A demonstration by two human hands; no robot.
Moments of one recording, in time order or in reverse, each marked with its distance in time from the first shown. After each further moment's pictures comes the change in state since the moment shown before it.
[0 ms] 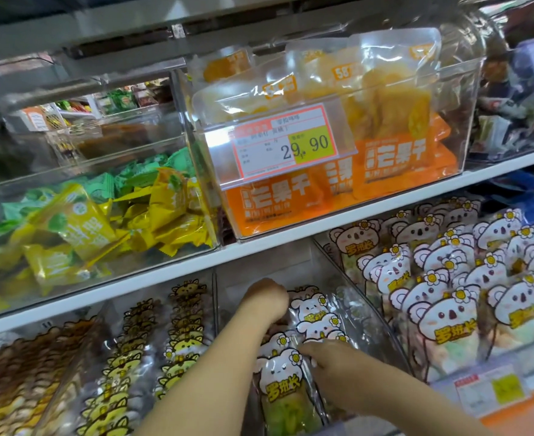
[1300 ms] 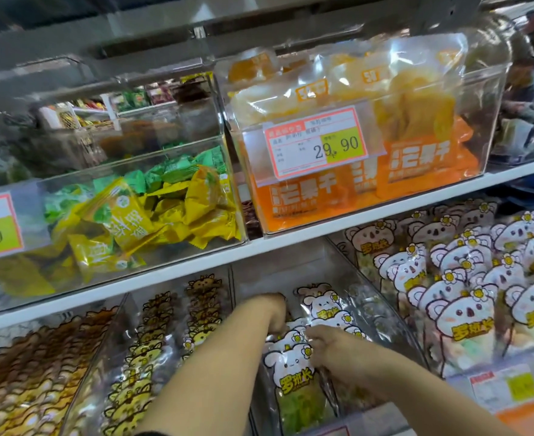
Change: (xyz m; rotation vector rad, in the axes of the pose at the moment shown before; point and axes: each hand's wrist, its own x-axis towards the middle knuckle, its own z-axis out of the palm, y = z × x) left_hand 0.022 -0.032 -0.007 0.791 -0.271 0.206; right_hand 0.024 -0.006 0.010 0.274 -0.140 0.037
